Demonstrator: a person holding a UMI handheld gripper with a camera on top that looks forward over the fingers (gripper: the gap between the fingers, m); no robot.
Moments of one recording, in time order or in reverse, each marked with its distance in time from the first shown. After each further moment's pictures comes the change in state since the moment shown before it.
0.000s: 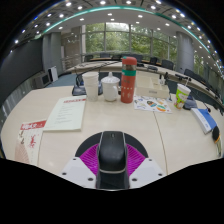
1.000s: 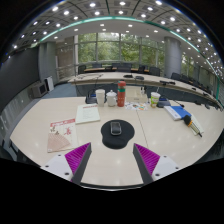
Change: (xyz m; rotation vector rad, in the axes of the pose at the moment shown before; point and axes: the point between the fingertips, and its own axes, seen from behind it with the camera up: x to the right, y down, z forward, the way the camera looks) arm -0.067 0.041 -0.327 0.081 0.088 0.063
